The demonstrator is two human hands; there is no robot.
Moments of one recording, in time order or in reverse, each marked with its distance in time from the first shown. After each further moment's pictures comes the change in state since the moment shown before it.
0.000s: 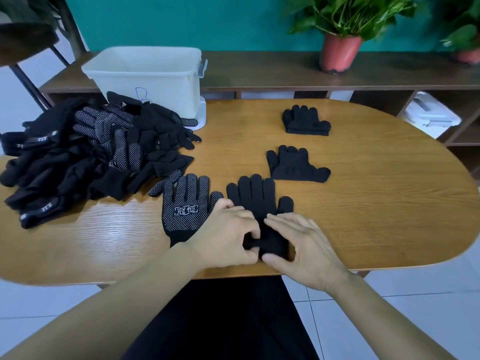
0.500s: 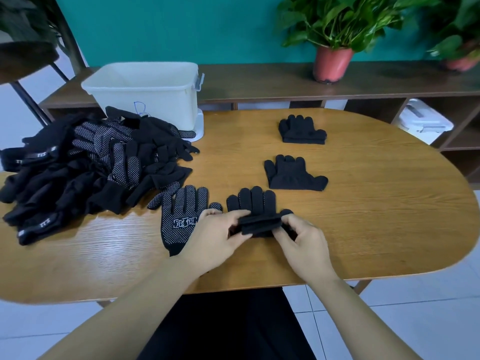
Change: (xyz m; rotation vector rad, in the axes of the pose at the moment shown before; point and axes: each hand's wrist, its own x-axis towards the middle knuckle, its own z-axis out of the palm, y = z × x) left_hand 0.001 -0.012 -0.006 -0.172 0.138 -0.311; right_hand 0.022 -0.012 0.007 0.349 0.298 0.424
